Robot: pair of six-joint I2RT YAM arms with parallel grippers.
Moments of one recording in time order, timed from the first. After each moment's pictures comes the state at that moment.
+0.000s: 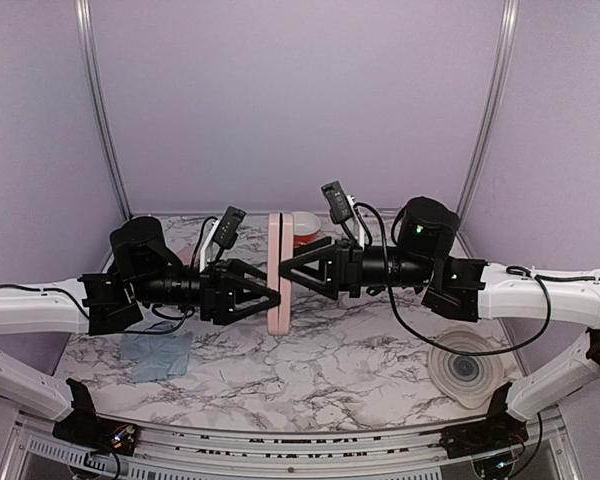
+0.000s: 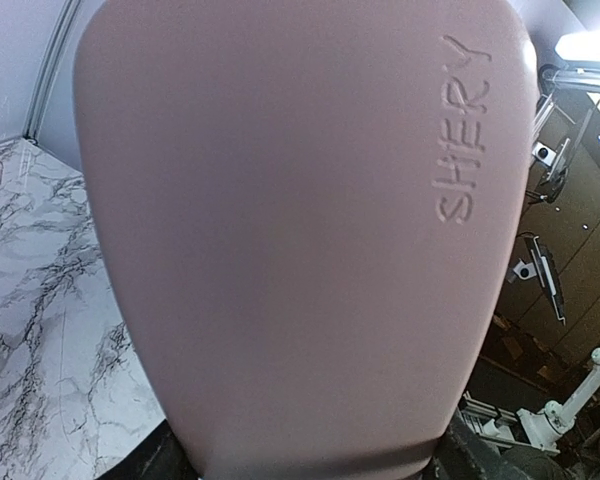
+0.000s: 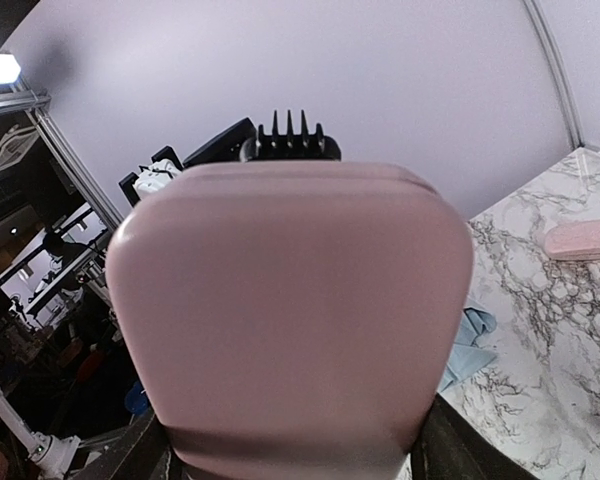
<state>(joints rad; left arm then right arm) -0.94 1.22 0.77 0.42 0.65 -0.54 0.98 1.34 0.95 0.44 -0.59 0.57</state>
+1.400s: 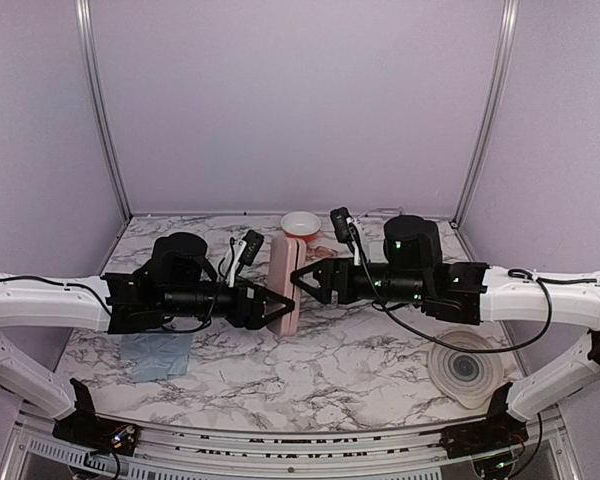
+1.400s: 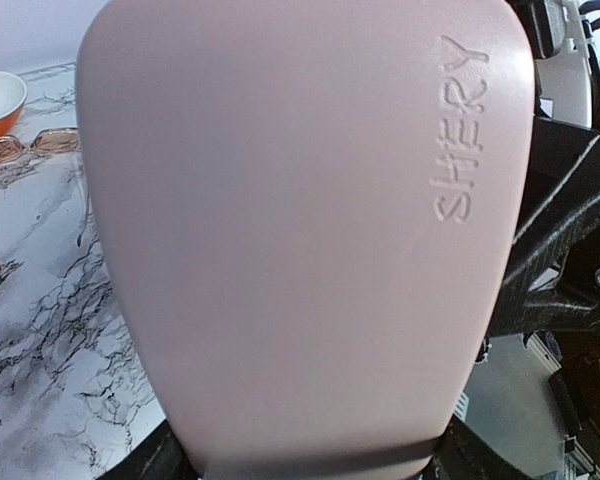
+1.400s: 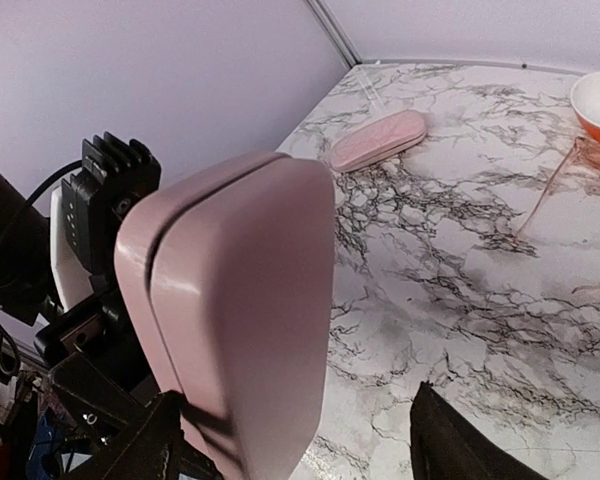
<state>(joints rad) -0.98 1.34 0.82 0.16 0.24 -0.48 0.98 1.32 0.93 0.10 -0.14 0.58</state>
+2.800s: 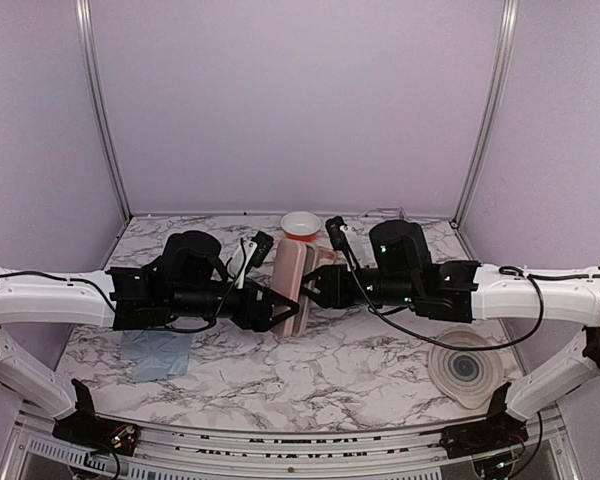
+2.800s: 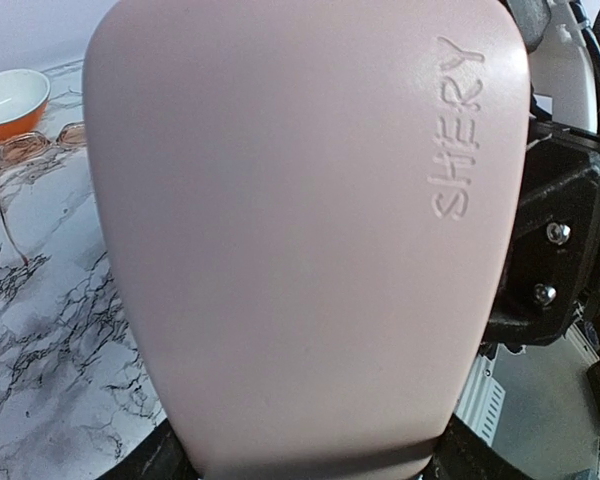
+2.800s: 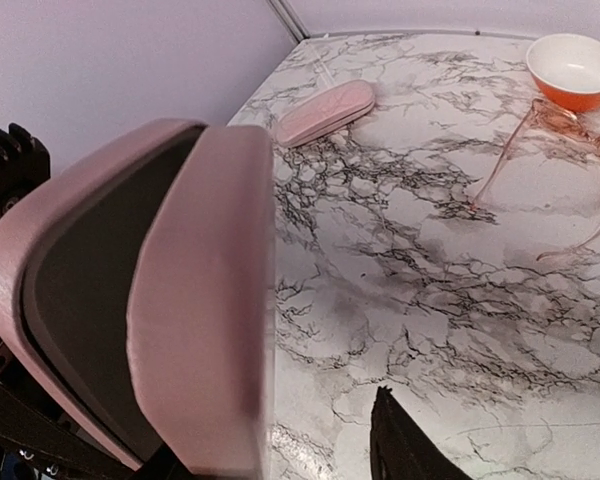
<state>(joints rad) -1.02 1.38 0.90 0.03 0.13 -0.43 0.98 1.38 0.96 -0.01 -0.05 0.58</state>
